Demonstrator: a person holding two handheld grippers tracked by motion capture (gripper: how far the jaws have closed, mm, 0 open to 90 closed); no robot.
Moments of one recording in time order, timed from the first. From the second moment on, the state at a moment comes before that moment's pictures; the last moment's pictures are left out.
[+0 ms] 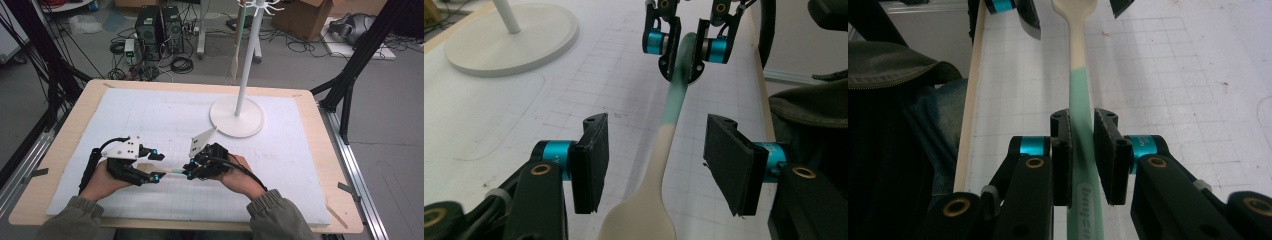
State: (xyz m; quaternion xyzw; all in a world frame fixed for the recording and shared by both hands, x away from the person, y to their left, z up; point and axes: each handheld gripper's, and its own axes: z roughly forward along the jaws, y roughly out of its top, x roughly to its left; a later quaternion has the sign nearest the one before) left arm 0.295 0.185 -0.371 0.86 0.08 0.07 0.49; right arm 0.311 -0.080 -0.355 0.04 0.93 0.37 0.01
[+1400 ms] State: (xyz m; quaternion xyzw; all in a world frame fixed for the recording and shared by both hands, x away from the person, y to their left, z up) left arm 0.292 0.169 -0.384 0.90 0.02 0.01 0.44; right arm 0.304 -0.072 -0.359 0.02 0.93 0.37 -0.02
